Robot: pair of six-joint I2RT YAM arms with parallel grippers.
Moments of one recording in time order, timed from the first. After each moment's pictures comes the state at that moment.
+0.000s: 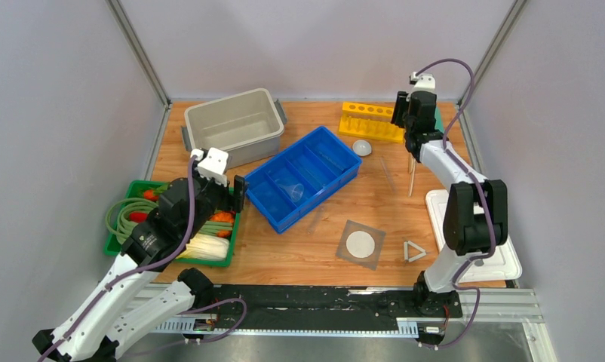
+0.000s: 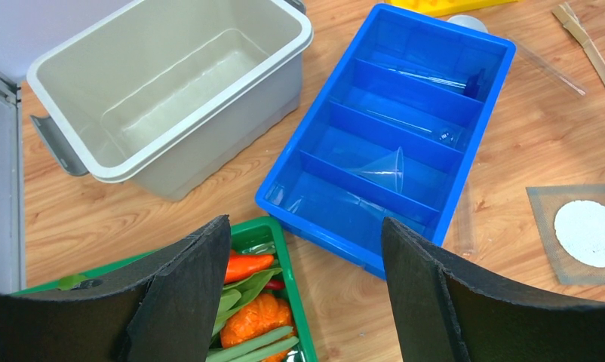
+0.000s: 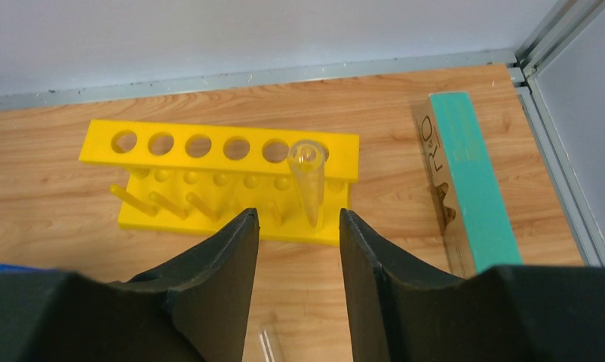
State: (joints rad) left arm -0.67 0.65 0.90 -0.54 -0.29 -0.02; right arm 0.10 1.71 1.28 0.11 0.18 0.10
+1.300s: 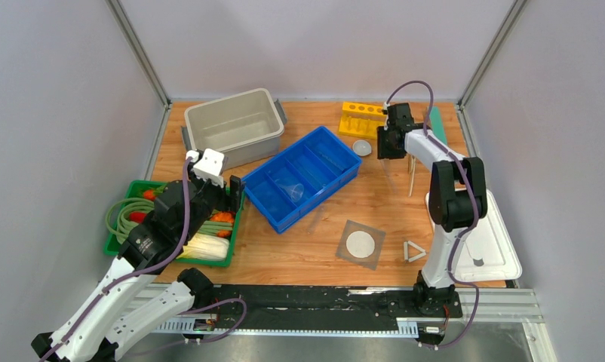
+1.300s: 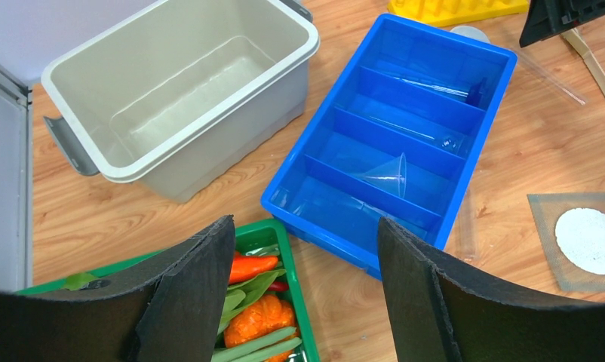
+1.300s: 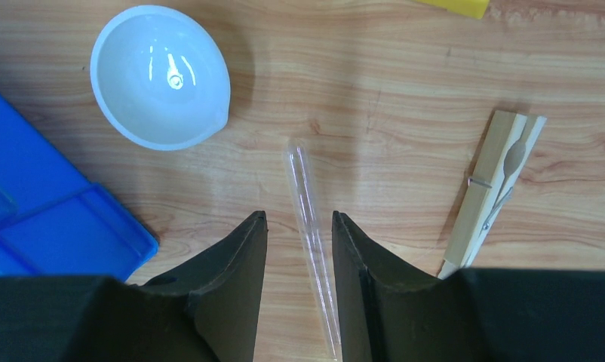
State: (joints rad) left arm -0.67 0.63 0.90 -0.54 -0.30 -0.02; right arm 0.14 1.96 1.46 -0.49 0.04 0.11
